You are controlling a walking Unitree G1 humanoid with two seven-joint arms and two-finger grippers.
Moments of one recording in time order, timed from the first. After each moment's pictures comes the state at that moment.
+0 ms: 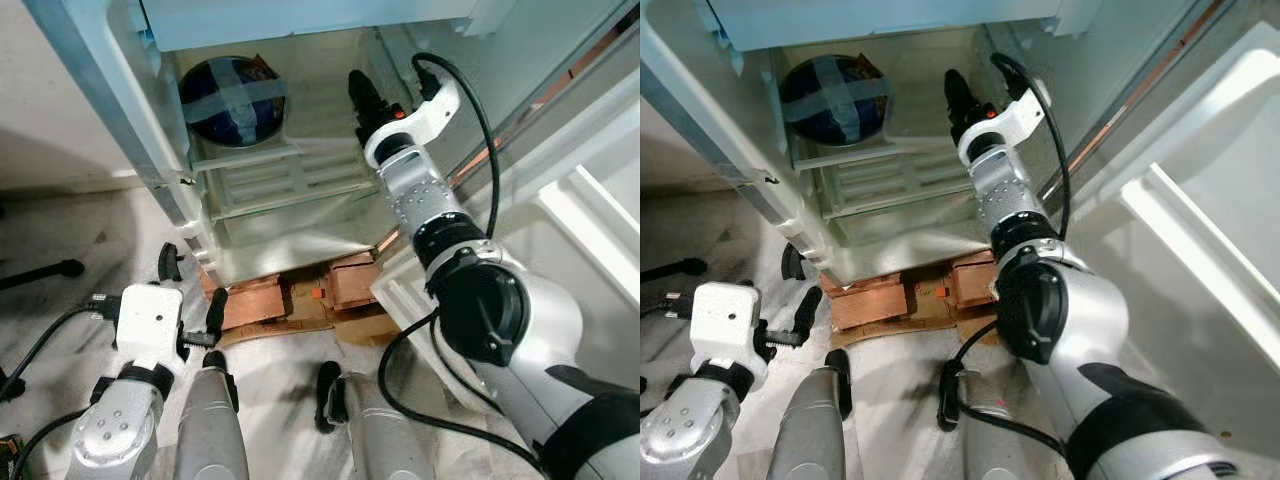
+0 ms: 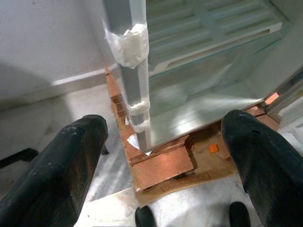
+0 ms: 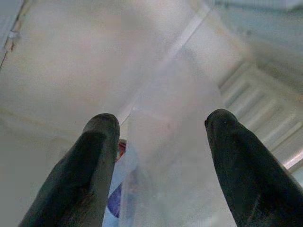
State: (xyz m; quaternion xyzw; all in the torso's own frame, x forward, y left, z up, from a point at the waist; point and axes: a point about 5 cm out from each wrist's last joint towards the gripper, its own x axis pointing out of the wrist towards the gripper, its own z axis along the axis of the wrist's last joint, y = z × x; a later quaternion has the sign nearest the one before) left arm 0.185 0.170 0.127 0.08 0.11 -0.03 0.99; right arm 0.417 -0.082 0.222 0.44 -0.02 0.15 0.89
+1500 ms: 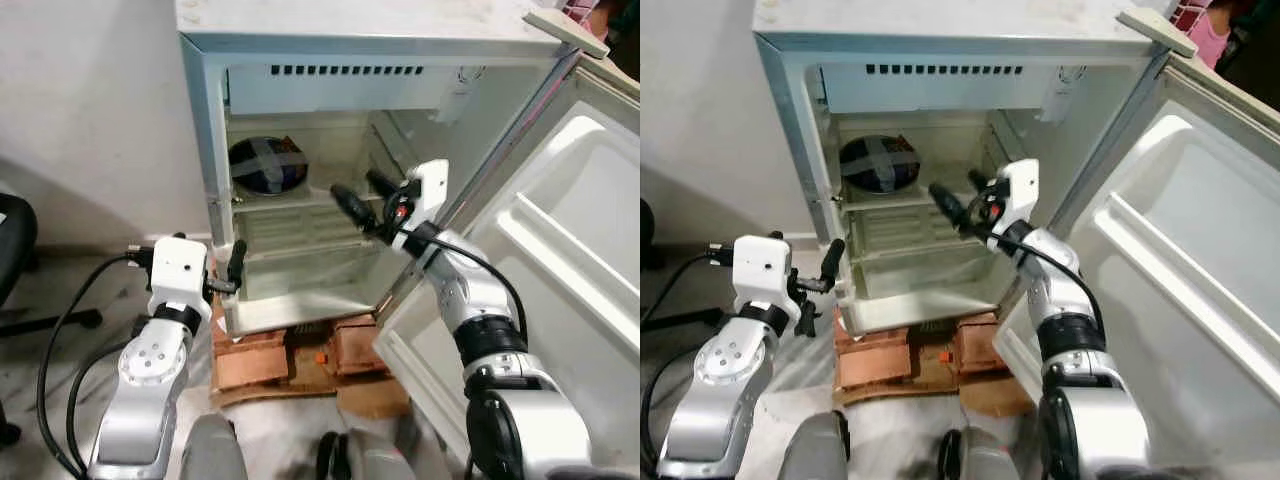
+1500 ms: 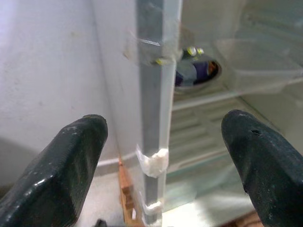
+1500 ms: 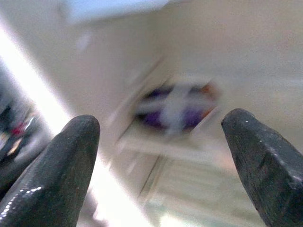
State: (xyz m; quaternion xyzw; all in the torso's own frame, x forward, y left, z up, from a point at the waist) left arm 0.247 0.159 0.120 0.07 0.02 -0.05 1.00; right arm 0.347 -0.117 0.121 0.11 0.03 0.37 0.92
